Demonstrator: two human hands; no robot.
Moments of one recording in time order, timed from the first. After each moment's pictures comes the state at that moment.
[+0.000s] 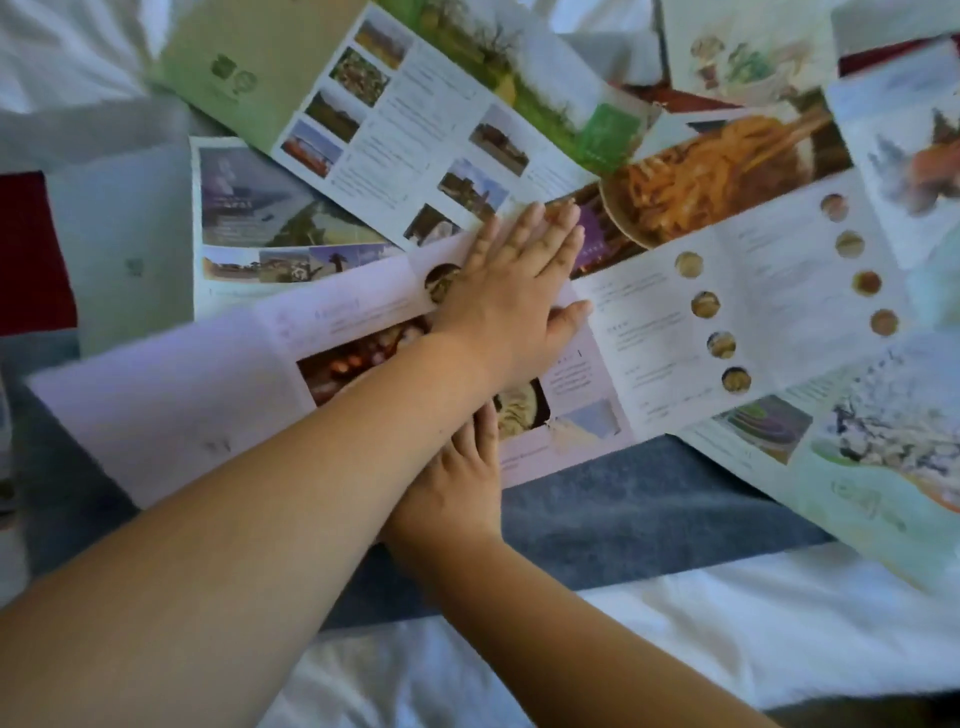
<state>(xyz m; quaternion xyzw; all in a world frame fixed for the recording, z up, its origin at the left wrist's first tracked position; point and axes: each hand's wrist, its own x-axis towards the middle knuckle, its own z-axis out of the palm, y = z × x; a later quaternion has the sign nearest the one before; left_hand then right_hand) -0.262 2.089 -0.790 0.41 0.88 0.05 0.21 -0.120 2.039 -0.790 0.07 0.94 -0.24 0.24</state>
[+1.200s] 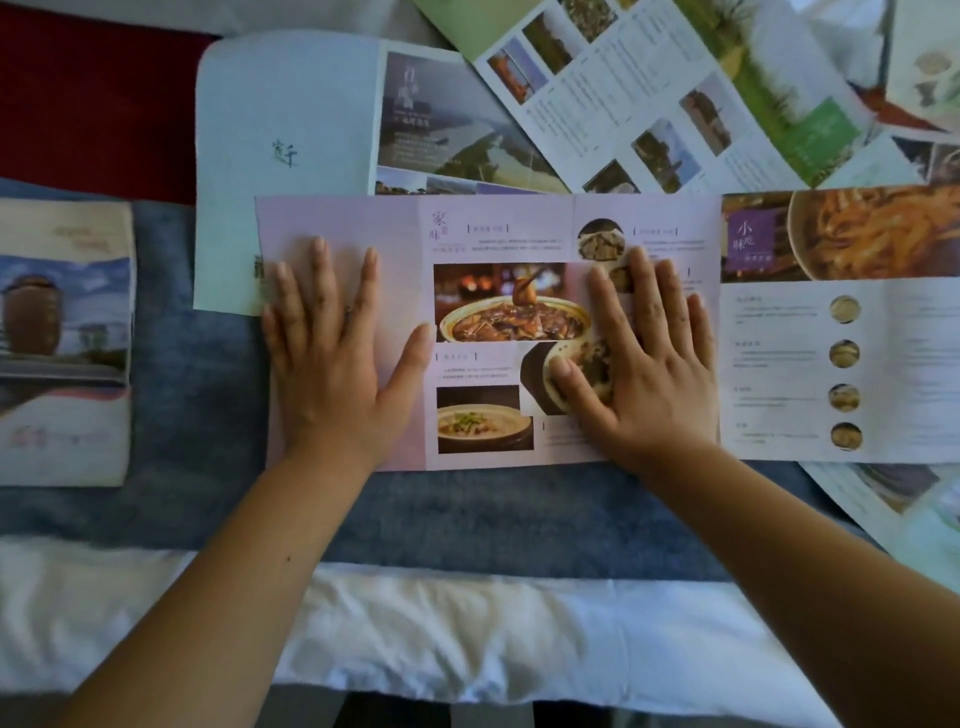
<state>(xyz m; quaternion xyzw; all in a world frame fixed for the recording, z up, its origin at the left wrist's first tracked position) -0.199 1.855 -0.791 0.03 0.99 0.11 0.13 -0.145 2.123 -0.813 0.03 0.99 -0.11 0.09</state>
